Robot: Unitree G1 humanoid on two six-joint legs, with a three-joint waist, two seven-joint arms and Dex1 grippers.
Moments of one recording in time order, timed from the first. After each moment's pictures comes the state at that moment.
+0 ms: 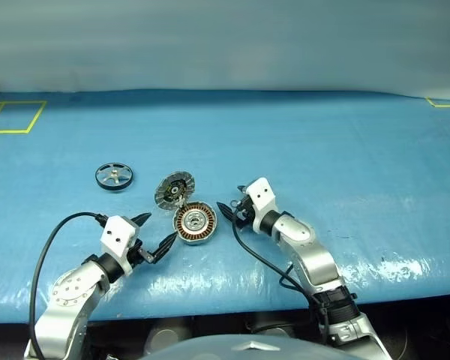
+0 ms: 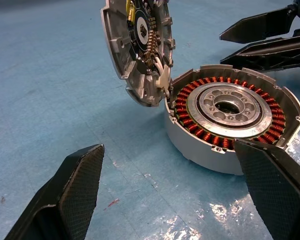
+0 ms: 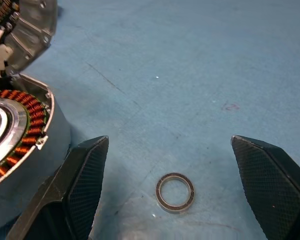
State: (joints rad) left arm 0.34 0.45 0.06 -0.43 -0.29 0.28 -0.57; right arm -0.15 -0.16 0.22 -0.03 0.03 0.35 0.47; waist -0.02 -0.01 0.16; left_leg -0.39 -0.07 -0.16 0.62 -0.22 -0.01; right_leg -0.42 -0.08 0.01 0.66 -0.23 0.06
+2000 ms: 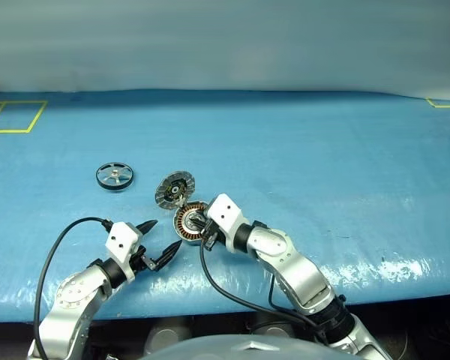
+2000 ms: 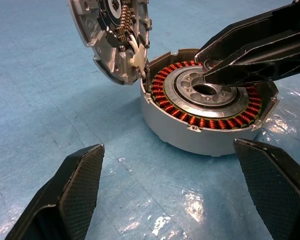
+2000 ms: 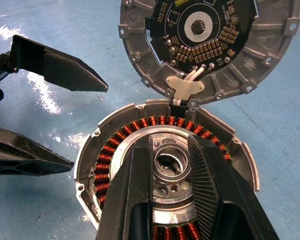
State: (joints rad) left arm 0.35 0.47 0.03 -0.36 -0.31 0.22 -0.64; right arm -0.16 -0.16 0.52 -0.28 0.01 0.55 0.47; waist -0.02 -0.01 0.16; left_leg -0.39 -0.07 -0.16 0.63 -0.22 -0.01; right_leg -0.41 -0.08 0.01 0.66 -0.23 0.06
